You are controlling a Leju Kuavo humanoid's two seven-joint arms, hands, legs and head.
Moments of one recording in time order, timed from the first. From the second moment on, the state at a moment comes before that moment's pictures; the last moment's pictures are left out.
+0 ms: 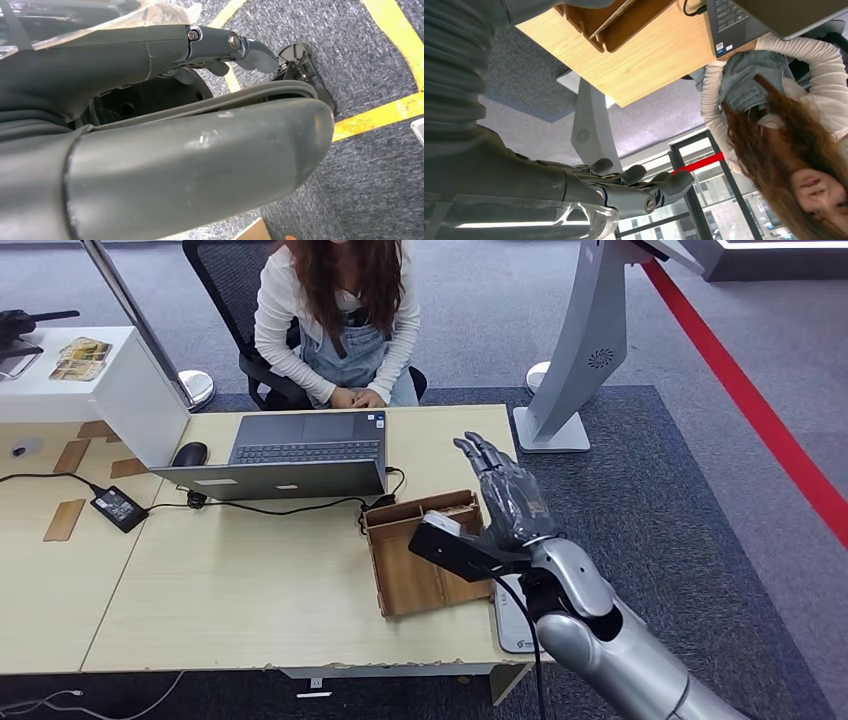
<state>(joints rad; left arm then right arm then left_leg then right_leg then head) -0.11 -0.16 -0.03 -0.19 1.15 0.39 -0.06 -0.49 -0.28 0.74 -1.59 0.63 -0.12 0.32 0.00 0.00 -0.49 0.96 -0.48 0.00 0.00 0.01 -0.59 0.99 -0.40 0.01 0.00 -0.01</state>
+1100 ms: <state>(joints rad) -0.11 -0.15 -0.04 -0.19 1.13 0.38 -0.04 -0.55 -0.19 0.78 -1.28 0.66 -0.19 0.29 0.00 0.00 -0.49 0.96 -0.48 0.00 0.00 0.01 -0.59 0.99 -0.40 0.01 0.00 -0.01</state>
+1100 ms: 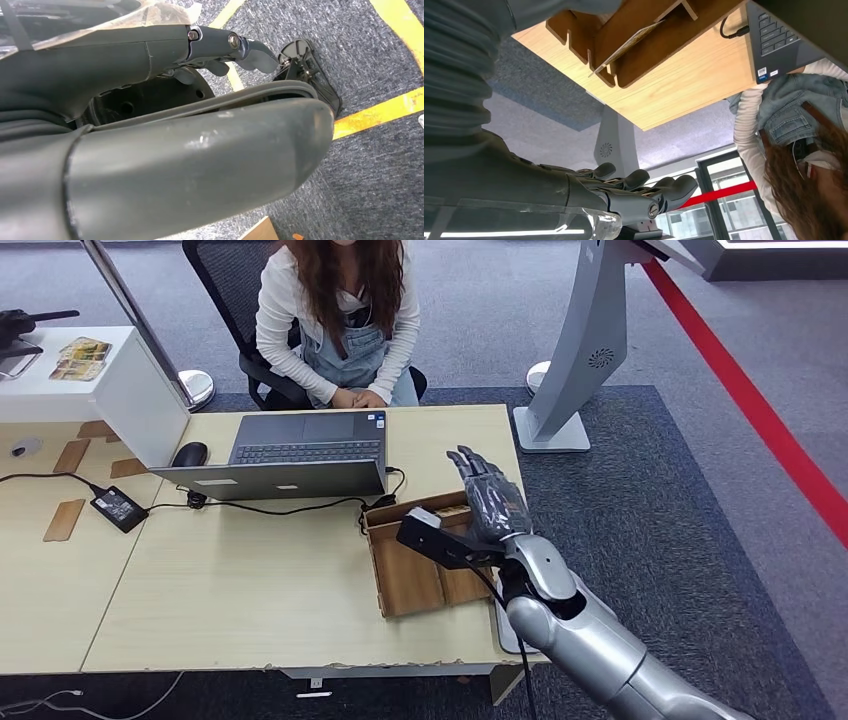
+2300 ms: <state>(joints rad) -0.11 -0.15 -0.04 -0.19 1.12 0.38 -0.04 -0.55 -0.15 0.79 -1.19 0.69 -0.23 0.28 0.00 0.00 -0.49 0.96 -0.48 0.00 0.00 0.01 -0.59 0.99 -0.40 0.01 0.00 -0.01</state>
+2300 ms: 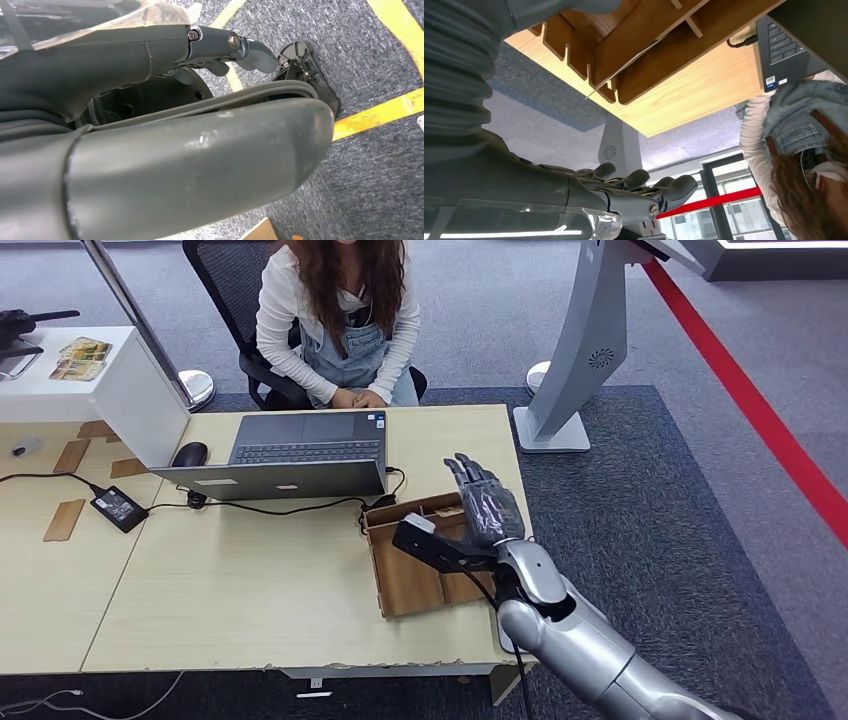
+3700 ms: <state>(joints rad) -0.11 -0.14 -0.04 -0.19 1.11 0.39 -0.02 -0.55 -0.13 0.80 -1.13 0.83 -0.29 0.28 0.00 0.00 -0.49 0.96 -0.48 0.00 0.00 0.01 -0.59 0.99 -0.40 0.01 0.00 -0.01</state>
